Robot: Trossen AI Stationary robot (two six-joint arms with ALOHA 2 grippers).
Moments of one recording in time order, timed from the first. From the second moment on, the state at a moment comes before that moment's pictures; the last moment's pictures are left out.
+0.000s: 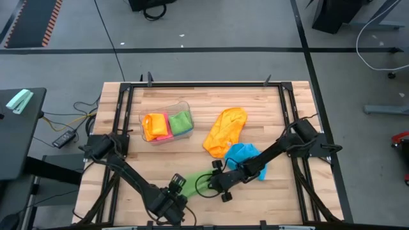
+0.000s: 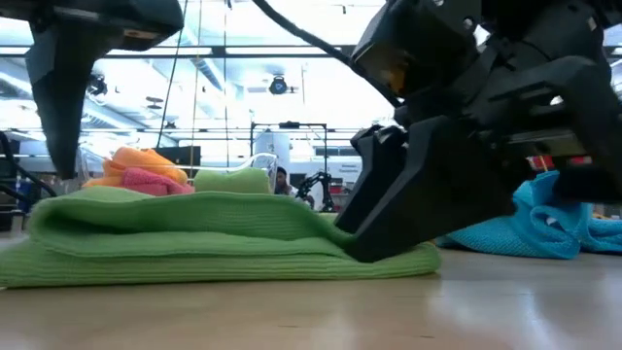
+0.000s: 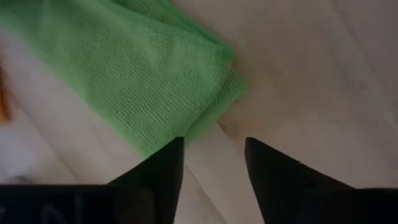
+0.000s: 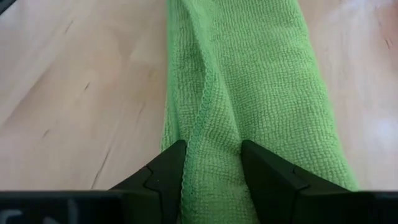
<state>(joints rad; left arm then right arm) -0.76 2.03 1.51 -1.01 -0.35 -0.10 0.47 2.00 1.00 0.24 0.22 0.08</state>
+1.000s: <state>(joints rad) -0.81 2.03 1.31 -0.72 -0.64 0.36 0.47 1.99 1.00 0.24 0.22 0.10</state>
